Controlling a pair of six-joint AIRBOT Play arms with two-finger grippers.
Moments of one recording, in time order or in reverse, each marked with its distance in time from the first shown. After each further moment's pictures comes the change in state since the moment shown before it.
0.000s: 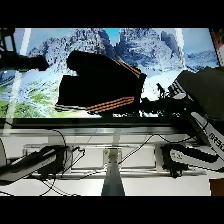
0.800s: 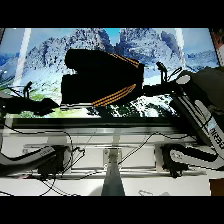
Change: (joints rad) left arm 0.376 -0.154 -0.594 -0.452 -0.113 0.346; right arm 0.017 -0.015 0.270 -0.208 -0.006 -0.124
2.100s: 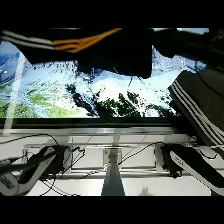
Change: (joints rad) left arm -0.032 0.484 0.727 -0.288 0.243 0.244; right arm 0.150 0.424 0.565 0.248 0.060 -0.002
